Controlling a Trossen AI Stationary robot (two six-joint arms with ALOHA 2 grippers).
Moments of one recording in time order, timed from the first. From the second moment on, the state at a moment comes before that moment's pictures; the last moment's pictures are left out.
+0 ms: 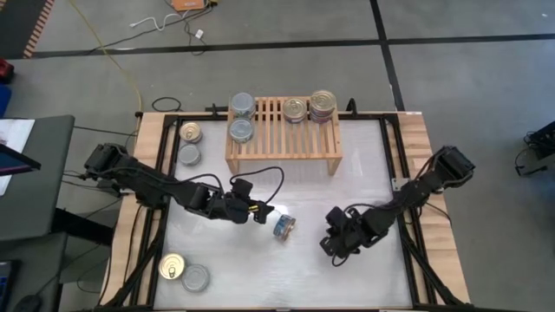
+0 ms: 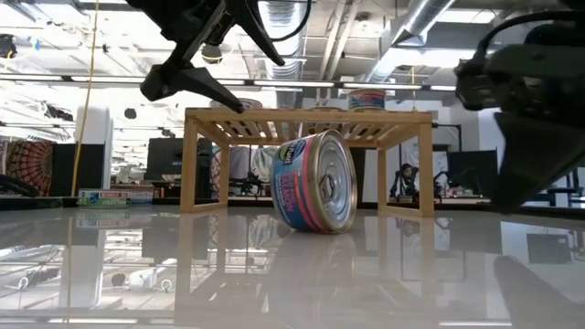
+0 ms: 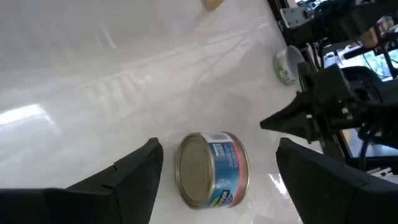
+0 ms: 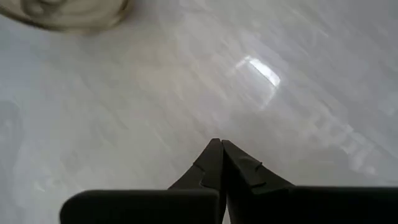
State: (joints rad) left arm -0.32 1.47 1.01 -0.21 -0.50 -1.32; right arm 0.58 1.59 0.81 -0.43 0.39 1.35
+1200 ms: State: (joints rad) left arm -0.30 1.85 1.68 -0.69 -0.54 -1.01; right arm 0.62 1.59 0.81 -0.43 0.45 1.39
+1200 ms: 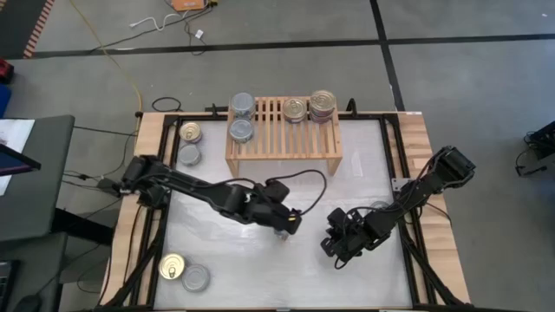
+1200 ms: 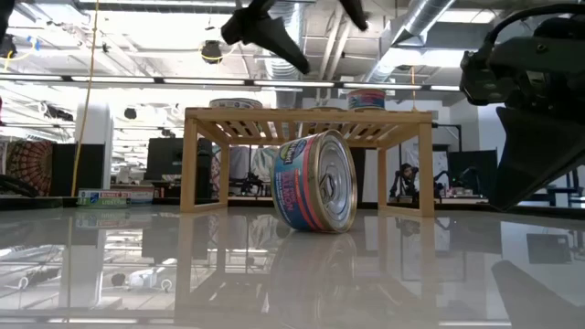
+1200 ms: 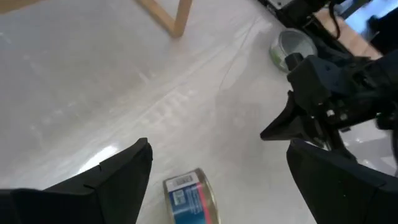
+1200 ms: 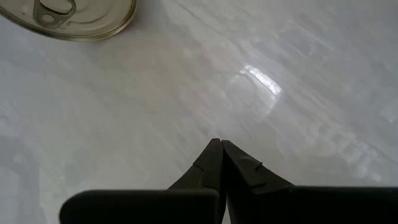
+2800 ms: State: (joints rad) left arm -0.32 1.95 1.71 -0.80 -0.48 -1.19; right arm 0.63 1.59 0.81 -0.43 0.44 1.38
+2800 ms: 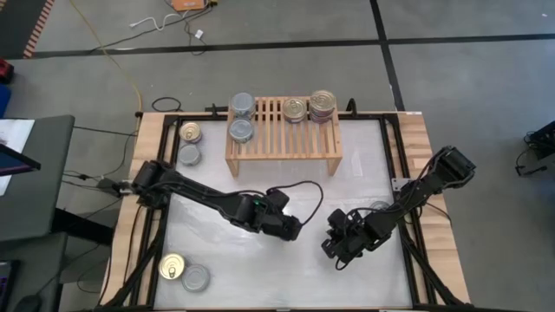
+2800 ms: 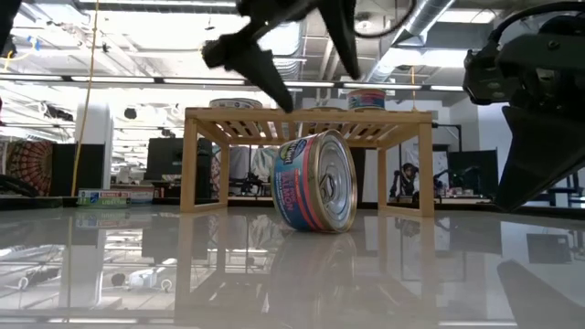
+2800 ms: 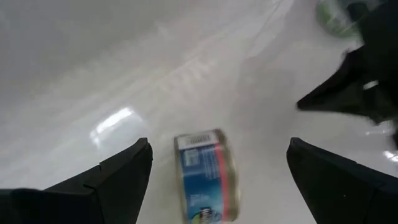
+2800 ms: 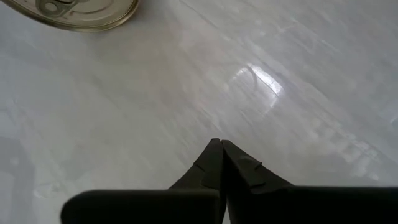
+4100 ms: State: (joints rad) left arm -0.29 1.73 1.71 -0.93 -0.44 -1.13; right arm 0.63 1.59 0.81 -0.44 0.44 1.35
